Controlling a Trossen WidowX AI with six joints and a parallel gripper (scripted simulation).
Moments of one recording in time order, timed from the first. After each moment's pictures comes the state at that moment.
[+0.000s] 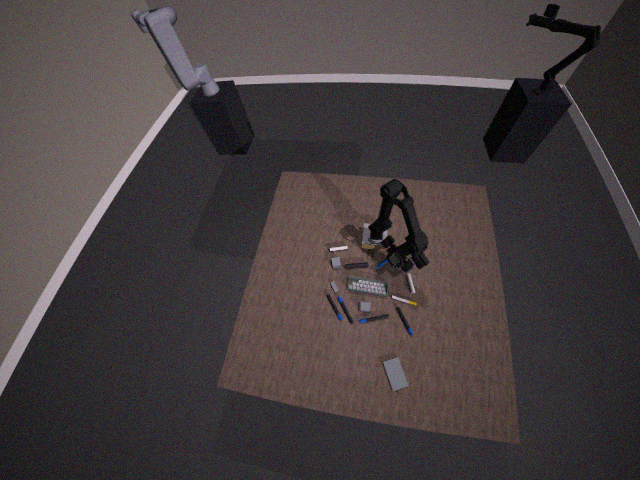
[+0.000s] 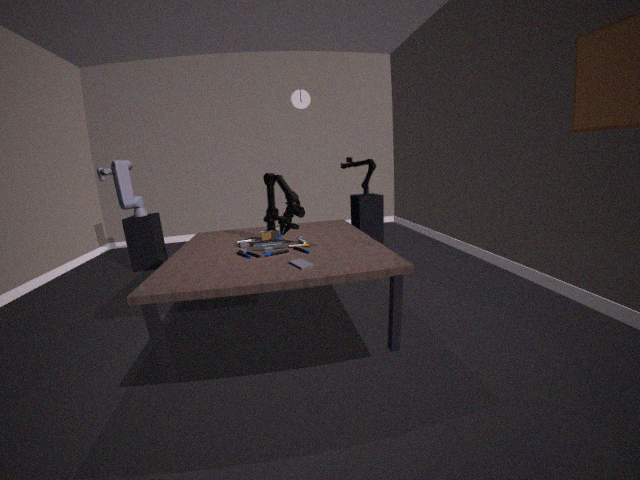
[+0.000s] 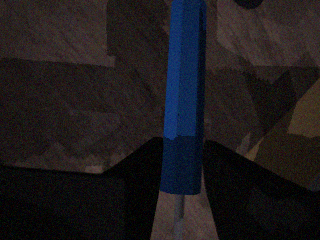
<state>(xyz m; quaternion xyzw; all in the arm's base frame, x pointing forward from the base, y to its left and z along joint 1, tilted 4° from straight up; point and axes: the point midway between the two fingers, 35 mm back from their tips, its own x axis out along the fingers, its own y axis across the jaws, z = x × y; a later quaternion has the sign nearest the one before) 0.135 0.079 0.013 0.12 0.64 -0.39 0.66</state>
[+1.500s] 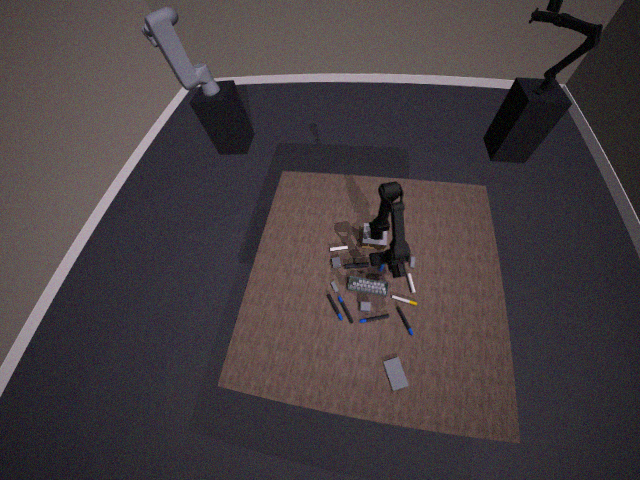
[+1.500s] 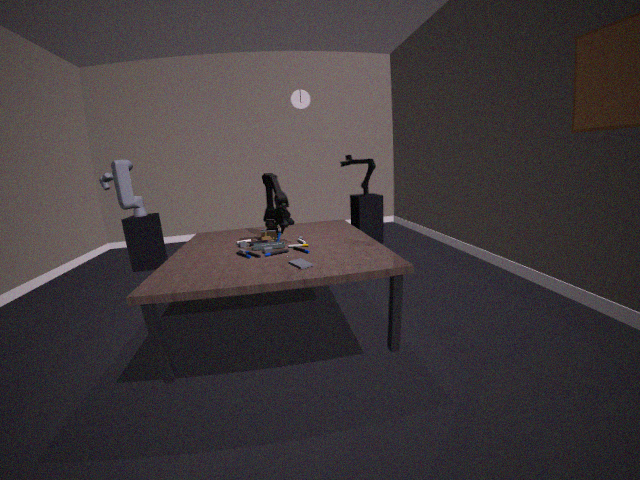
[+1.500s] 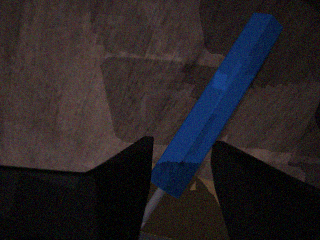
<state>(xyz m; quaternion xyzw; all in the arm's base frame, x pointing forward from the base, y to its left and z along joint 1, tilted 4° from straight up) 0.144 0.052 0.014 -0.10 0.81 0.10 0.56</state>
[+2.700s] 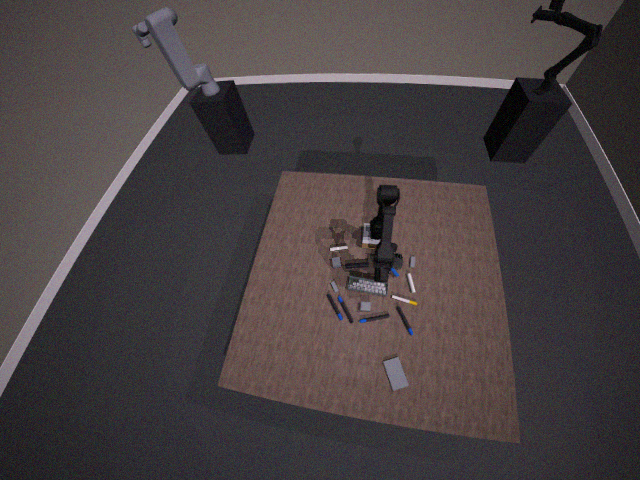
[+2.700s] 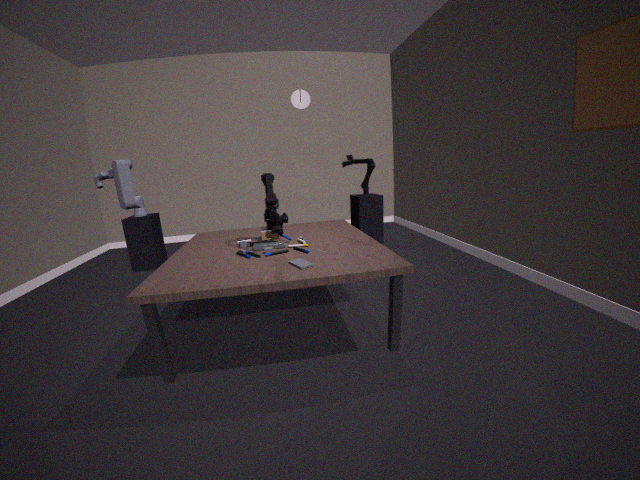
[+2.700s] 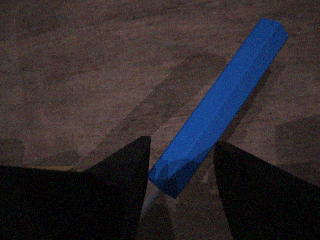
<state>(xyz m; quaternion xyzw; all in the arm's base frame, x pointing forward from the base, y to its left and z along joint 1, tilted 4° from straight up) 0.176 0.053 0.013 -0.26 0.57 0.56 0.54</state>
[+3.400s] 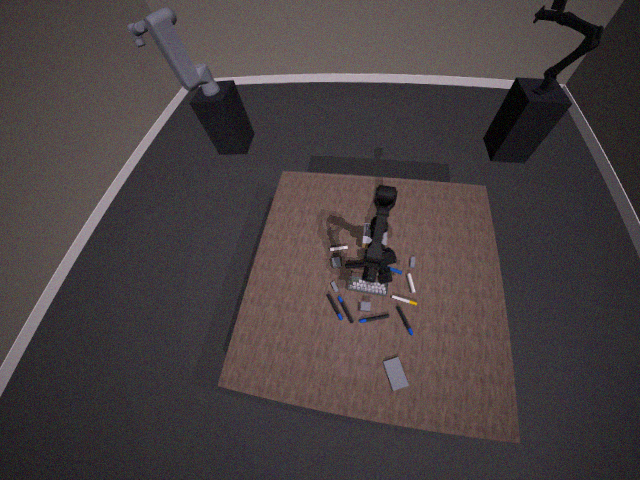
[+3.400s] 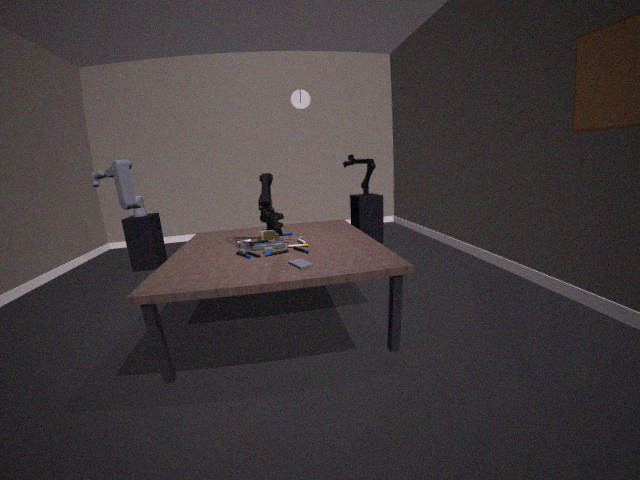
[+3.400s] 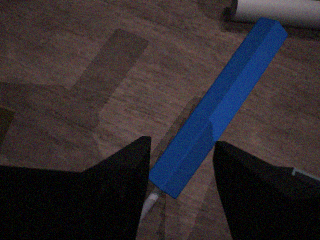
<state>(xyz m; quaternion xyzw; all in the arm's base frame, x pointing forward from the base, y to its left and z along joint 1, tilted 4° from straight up) 0.192 0.040 0.019 -0.37 0.33 0.69 0.52</state>
